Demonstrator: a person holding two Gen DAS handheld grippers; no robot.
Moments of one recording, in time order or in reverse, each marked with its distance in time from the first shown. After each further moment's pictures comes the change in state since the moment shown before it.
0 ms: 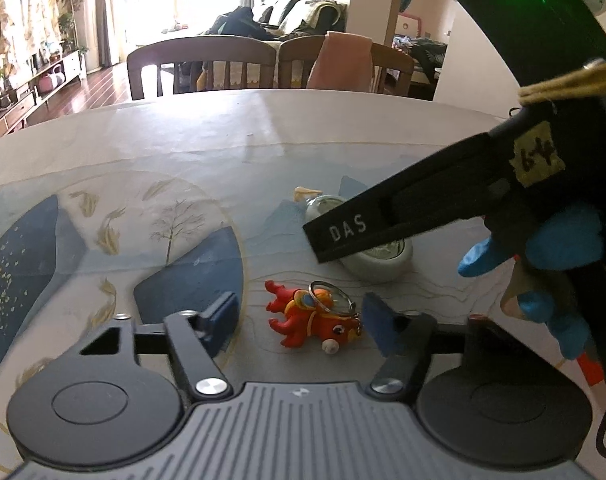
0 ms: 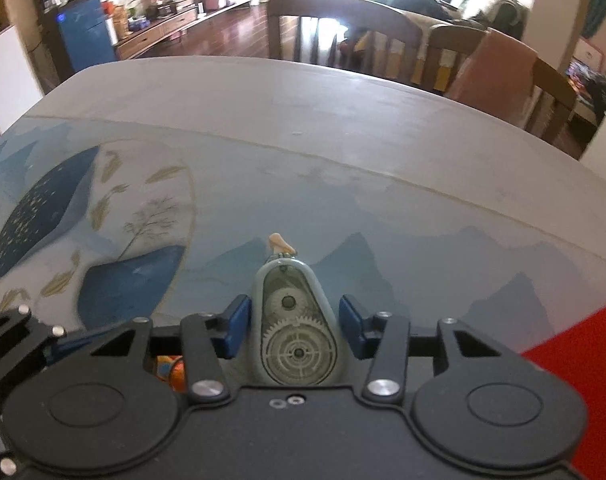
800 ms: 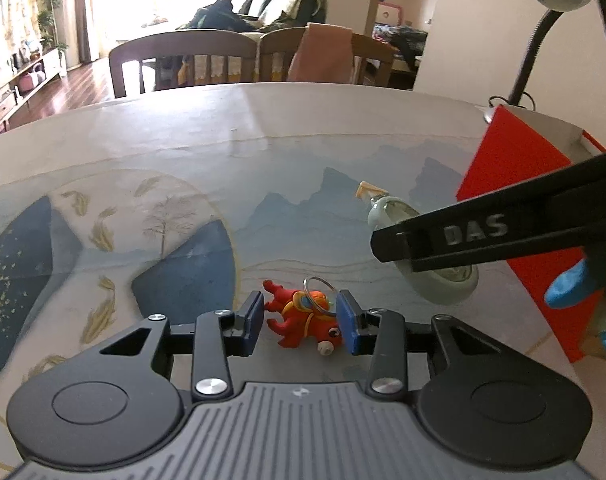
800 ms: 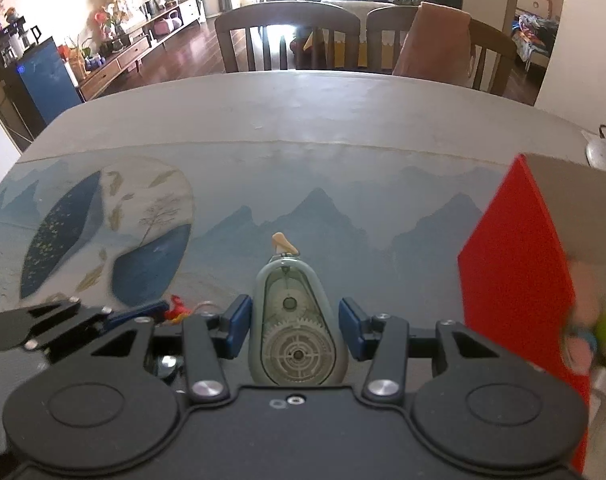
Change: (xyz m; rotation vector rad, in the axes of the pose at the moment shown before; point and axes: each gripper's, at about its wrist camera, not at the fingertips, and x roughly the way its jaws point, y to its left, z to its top) left arm -0.014 0.004 -0.001 0.029 0.035 -0.059; right arm -0.066 -0.004 -0.041 0.194 -0.015 -0.021
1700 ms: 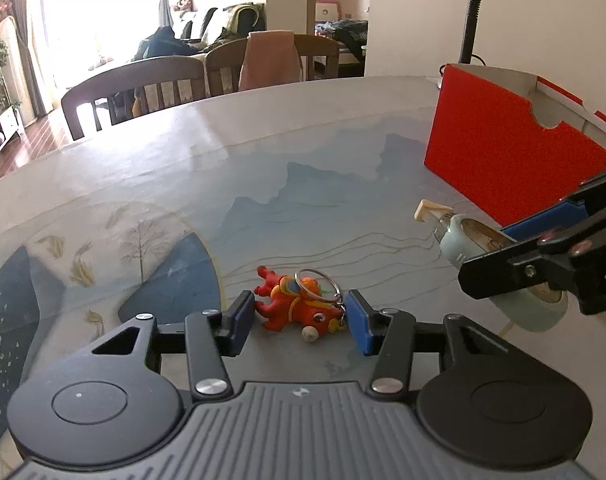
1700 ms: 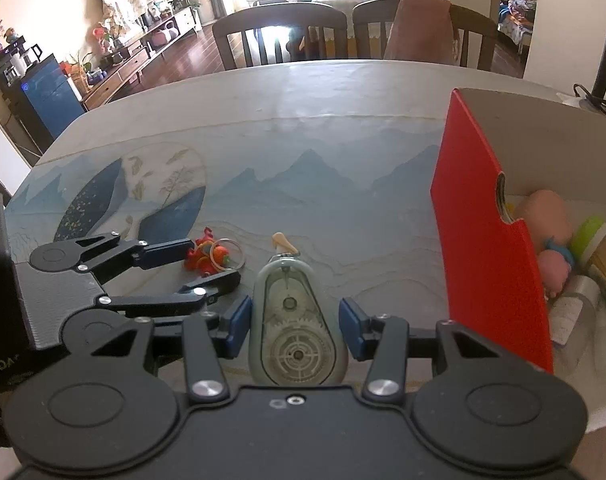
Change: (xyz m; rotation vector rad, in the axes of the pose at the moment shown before) left arm 0.007 -0.006 -0.010 0.210 -0.030 -0.049; right arm -0.042 -0.009 -0.044 0.067 -0.005 0.033
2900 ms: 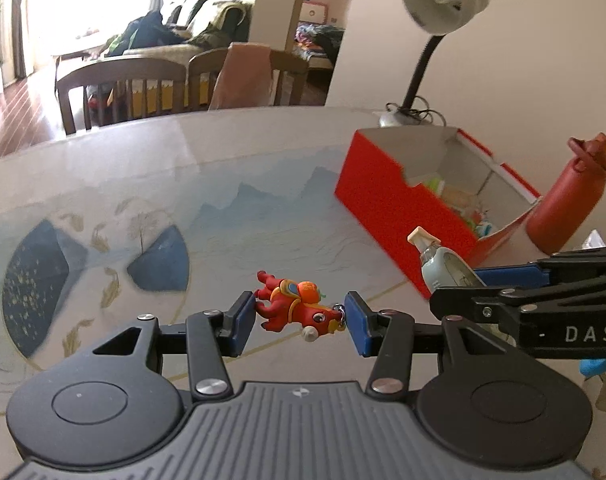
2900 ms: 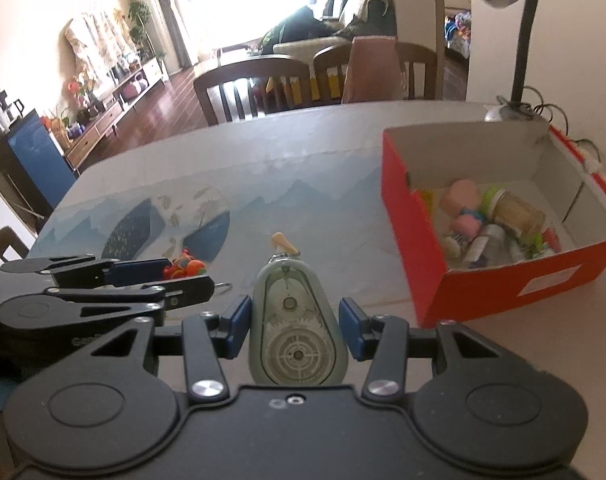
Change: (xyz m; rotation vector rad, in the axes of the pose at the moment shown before) left arm -0.147 -0.018 0.017 -0.108 0.015 -0.158; right arm -0.132 0.038 -0.046 0.125 -0.137 -0.077
